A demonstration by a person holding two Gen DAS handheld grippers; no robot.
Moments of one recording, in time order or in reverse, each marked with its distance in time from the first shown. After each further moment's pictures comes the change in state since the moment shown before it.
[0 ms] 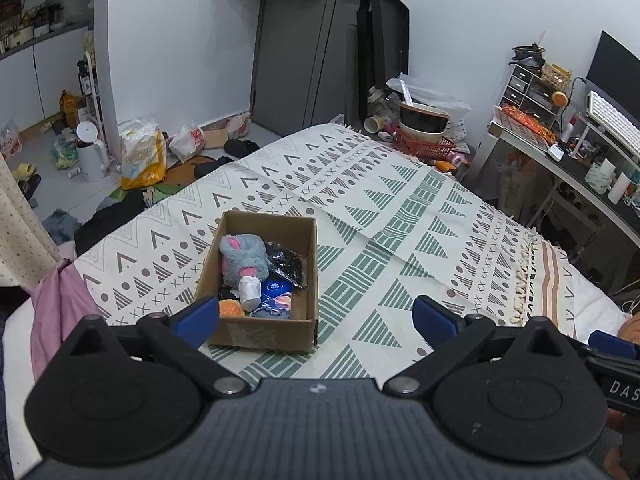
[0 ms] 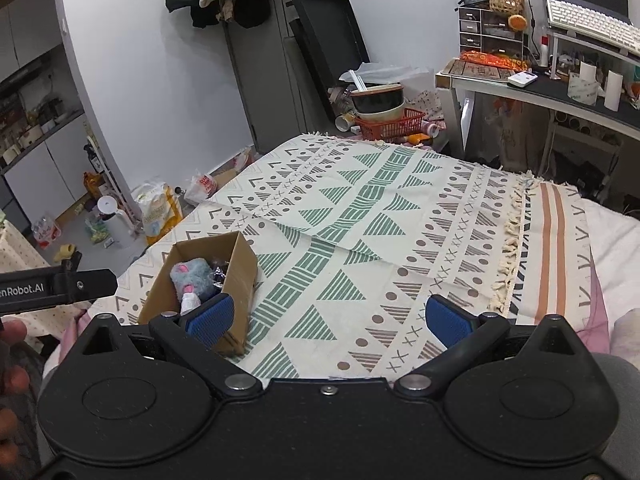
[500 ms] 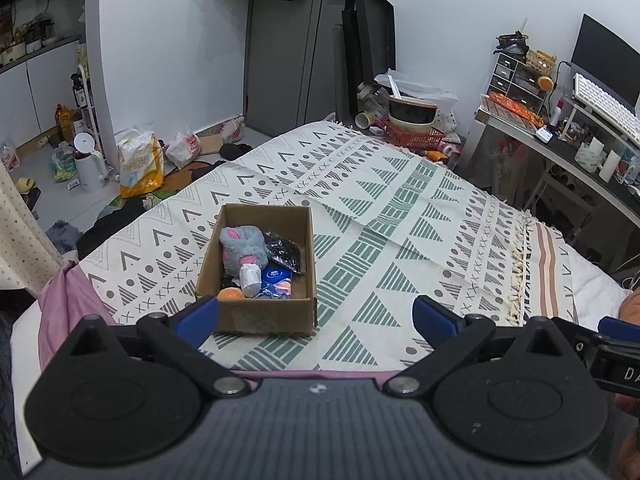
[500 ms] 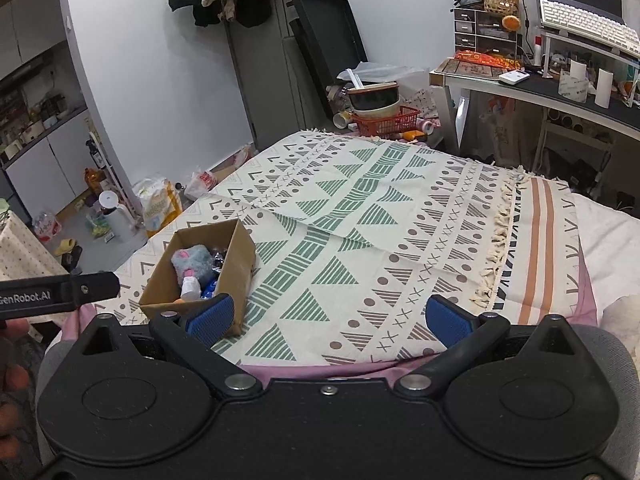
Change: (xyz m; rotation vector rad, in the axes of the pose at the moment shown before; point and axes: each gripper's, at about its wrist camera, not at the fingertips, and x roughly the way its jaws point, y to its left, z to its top) left arm -0.016 -0.006 -0.024 0.053 -0.005 -0.002; right arm -0.022 -0.004 -0.021 -0.017 -0.001 -0.007
